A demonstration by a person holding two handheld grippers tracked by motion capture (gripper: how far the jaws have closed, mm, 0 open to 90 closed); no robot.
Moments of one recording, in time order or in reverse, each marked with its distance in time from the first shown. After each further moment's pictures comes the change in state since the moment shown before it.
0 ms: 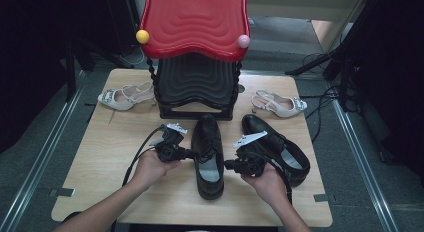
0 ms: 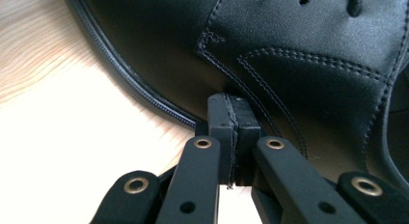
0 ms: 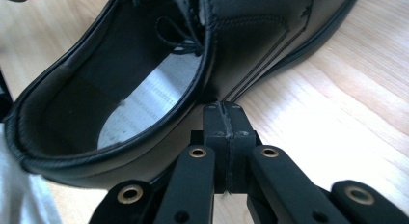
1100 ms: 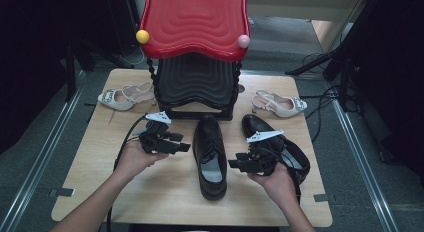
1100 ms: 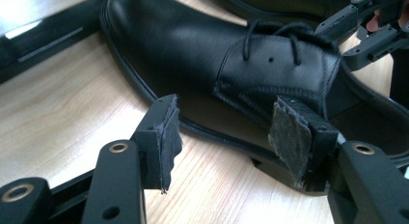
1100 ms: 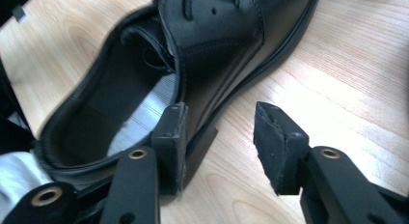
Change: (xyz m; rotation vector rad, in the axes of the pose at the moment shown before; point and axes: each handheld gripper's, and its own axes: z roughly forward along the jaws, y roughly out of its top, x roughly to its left) left arm 0.019 0.010 -0.054 -0.125 -0.056 0.118; right arm -0.014 -0.007 -0.024 -0.094 0.005 0.107
